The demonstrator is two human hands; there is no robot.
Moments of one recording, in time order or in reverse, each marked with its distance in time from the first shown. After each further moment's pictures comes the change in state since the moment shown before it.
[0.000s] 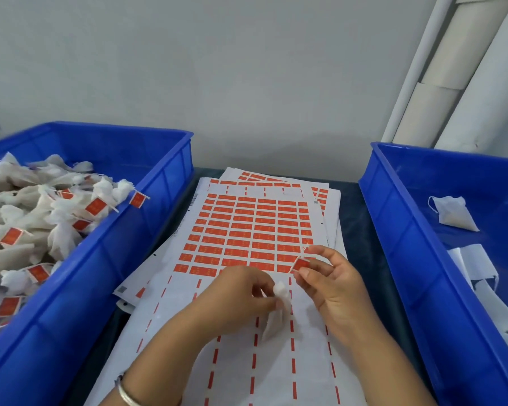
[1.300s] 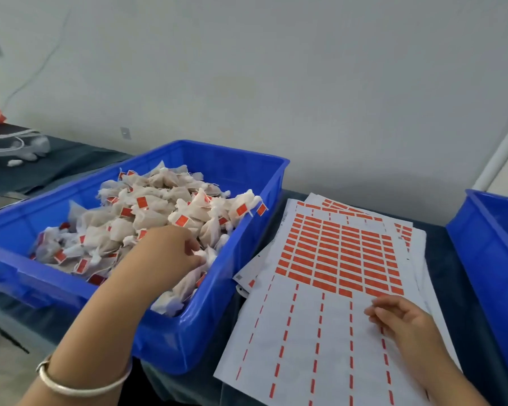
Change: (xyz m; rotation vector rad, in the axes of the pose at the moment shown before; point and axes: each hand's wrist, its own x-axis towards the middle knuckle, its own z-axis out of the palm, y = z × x) left_hand -0.160 -0.076 -0.168 0.385 0.509 -0.432; right_hand -0.023 0.011 0.025 -0.538 0.039 0.089
